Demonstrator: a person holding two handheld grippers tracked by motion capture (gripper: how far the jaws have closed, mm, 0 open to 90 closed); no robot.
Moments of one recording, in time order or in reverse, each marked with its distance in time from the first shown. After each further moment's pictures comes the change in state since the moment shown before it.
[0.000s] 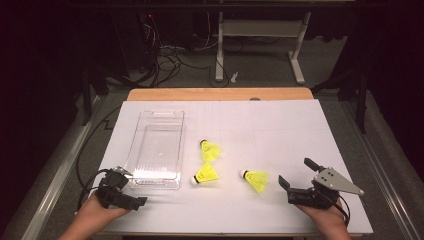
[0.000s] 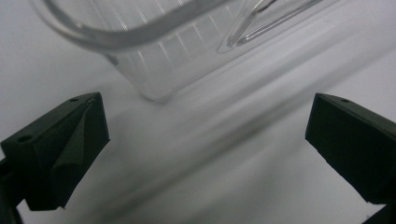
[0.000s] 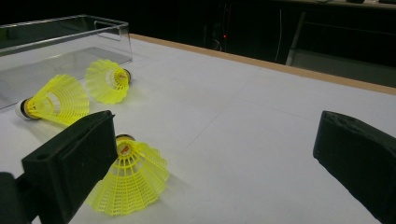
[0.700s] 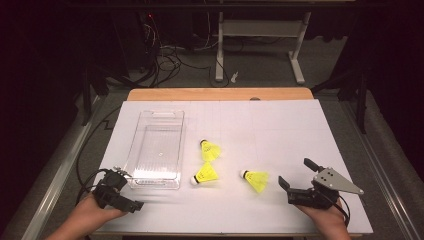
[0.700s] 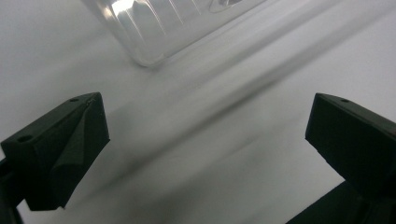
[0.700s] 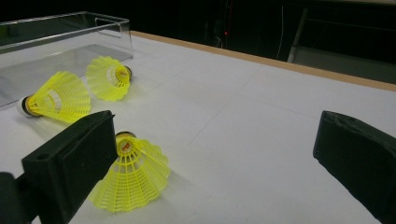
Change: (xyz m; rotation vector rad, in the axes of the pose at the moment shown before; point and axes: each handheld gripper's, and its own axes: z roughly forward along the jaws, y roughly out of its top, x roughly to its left) left arm 0.000 0.001 -0.008 0.113 -0.029 0.010; right arm 0.000 -0.001 0.001 0.013 0.007 0.003
